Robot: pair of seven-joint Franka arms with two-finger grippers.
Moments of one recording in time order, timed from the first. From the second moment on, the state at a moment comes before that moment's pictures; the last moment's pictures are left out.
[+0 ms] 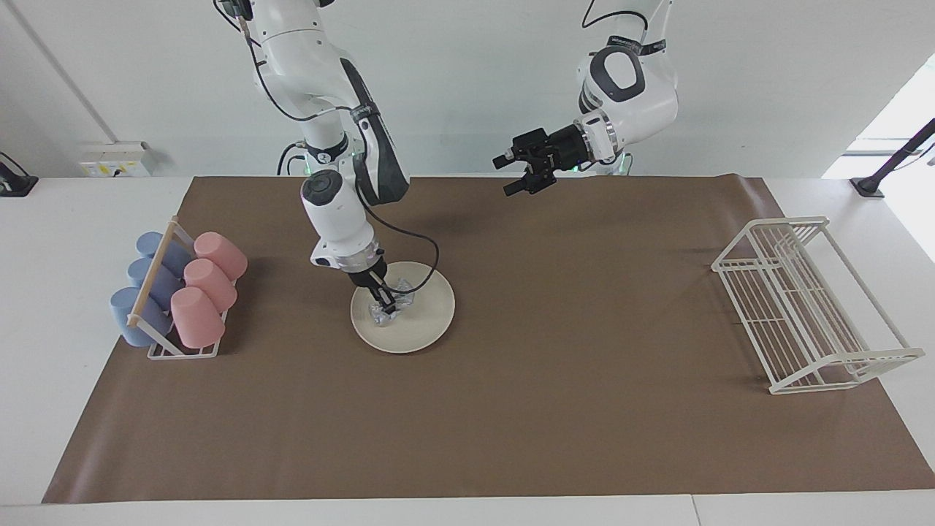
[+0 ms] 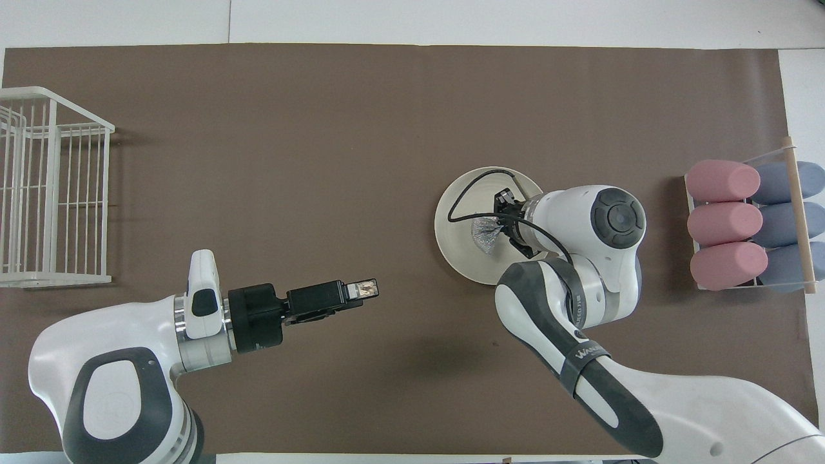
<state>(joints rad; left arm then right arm) -0.31 -0.36 -0.13 -2.45 -1.53 2.16 0.32 0.31 0.25 0.08 -2.16 0.23 2.60 1.29</state>
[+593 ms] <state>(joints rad) -0.17 -0.29 -0.14 -2.35 -1.16 1.95 0.26 0.32 0.26 0.08 -2.16 0.23 2.63 1.26</state>
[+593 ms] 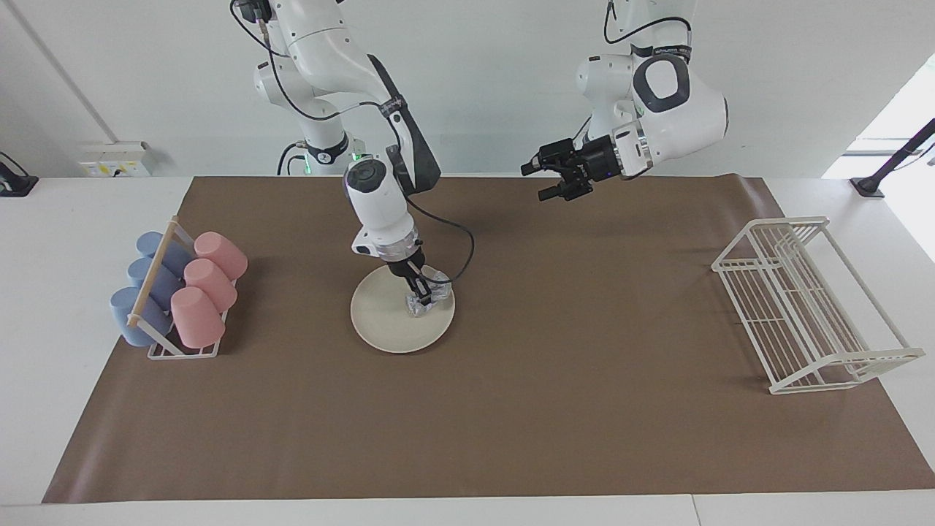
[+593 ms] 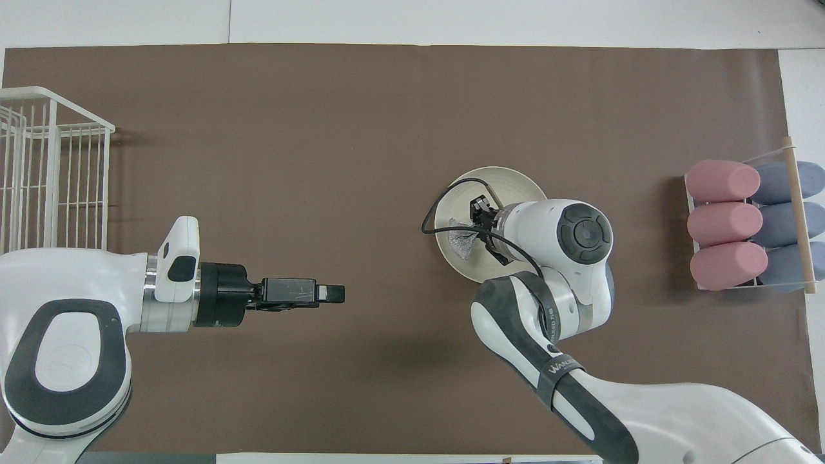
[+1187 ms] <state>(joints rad) -0.17 -0.29 -0.14 -2.35 -1.03 1.95 0.20 0.28 0.26 0.08 -2.16 0.23 2.63 1.23</state>
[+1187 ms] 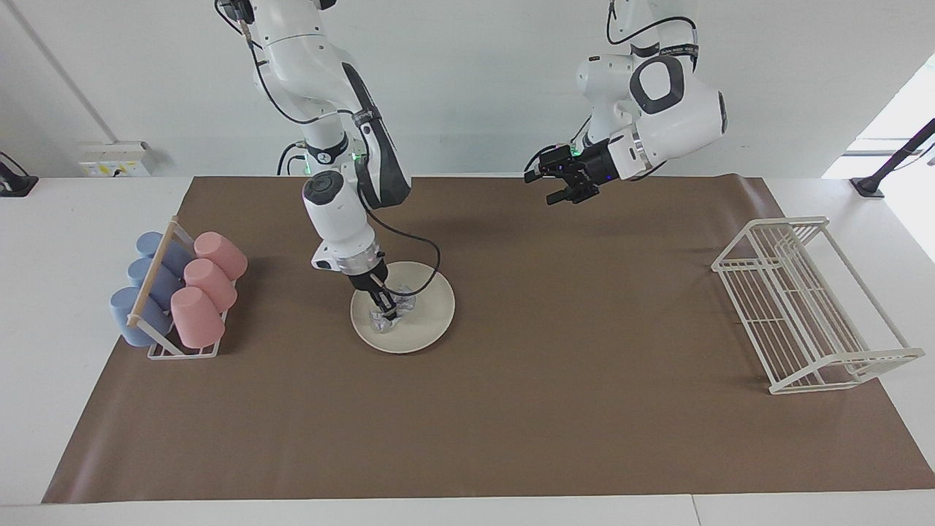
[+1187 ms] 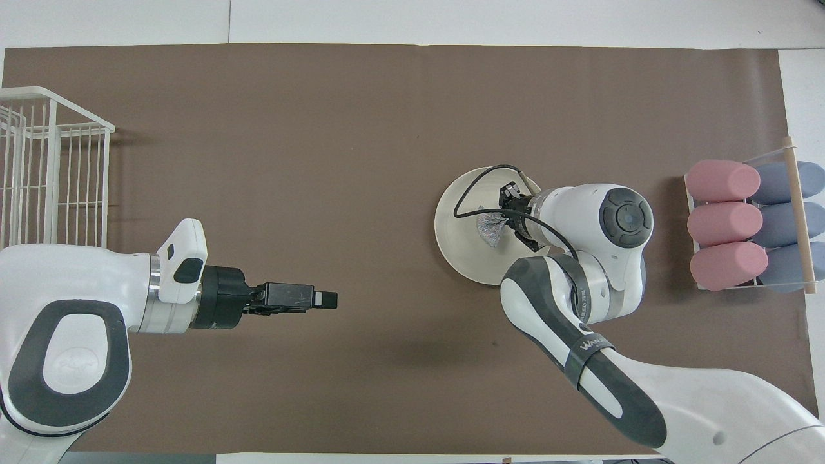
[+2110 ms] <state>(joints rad) -0.16 -0.29 -0.13 -2.35 -0.86 1.99 0.06 0.40 0.23 0.08 -2.04 0.23 2.42 1.49</state>
